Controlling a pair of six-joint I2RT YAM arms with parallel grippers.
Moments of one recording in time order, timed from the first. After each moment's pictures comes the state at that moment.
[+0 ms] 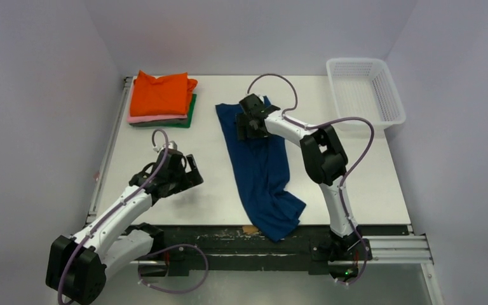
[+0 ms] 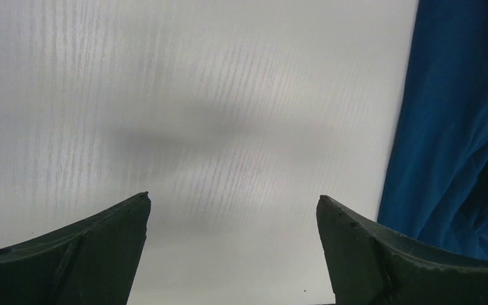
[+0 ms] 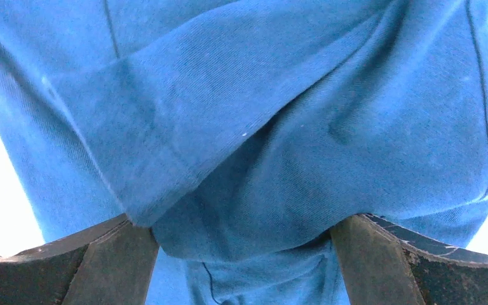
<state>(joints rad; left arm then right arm) -0.40 0.96 0.57 -0.57 -0.11 -0.75 0.61 2.21 1.70 -0.54 0.24 0.39</state>
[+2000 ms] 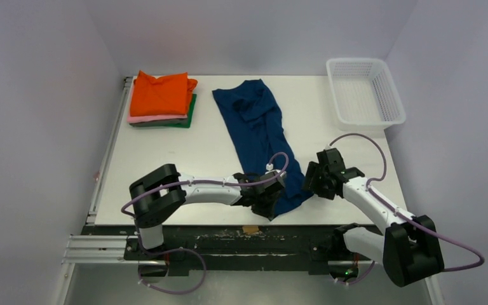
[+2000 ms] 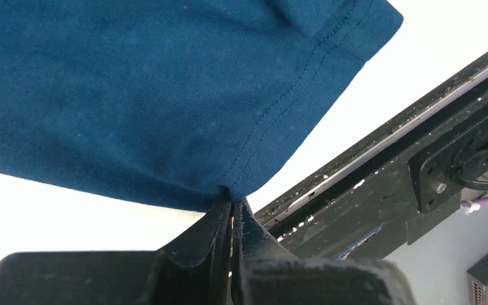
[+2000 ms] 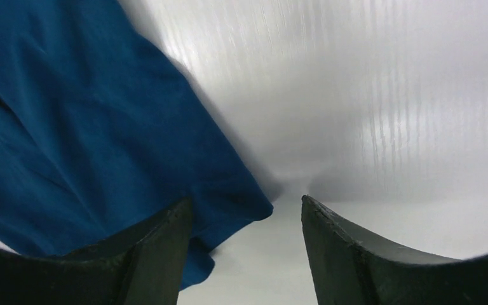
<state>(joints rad) -1.18 1.82 1.09 -0.33 0.06 -0.80 0.29 1.09 0.56 -0.56 0.07 0.63</state>
